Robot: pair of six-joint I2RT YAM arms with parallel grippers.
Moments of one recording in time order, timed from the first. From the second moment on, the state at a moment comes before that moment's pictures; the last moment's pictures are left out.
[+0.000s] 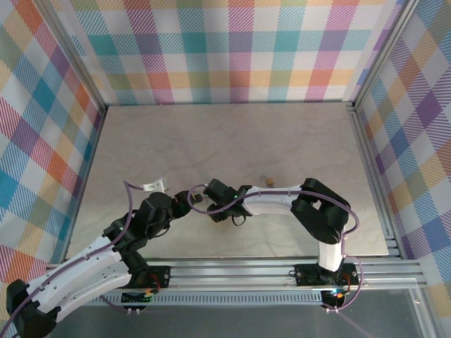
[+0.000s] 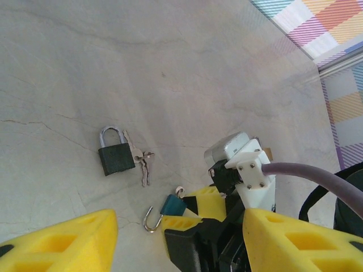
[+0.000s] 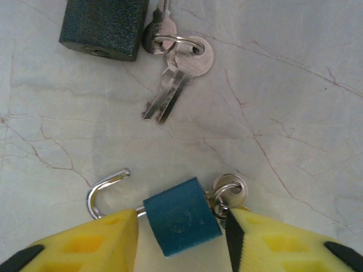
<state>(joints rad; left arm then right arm) -0.79 0.65 0.49 -0.42 -0.29 -1.00 1.05 1.87 1.11 -0.34 0.11 0.33</state>
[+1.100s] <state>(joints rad) -0.79 0.66 0.49 -0.41 -0.29 -1.00 1.05 1.80 1.05 -0.34 0.12 0.37</state>
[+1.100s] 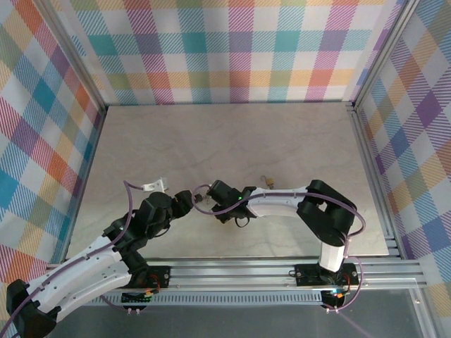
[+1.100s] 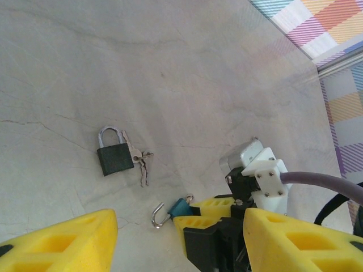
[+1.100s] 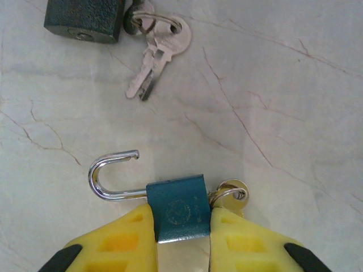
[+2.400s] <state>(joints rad) -0.81 0.84 0.37 -0.06 -0.17 -1.13 0.97 1.69 0.98 -0.37 0.07 0.49</state>
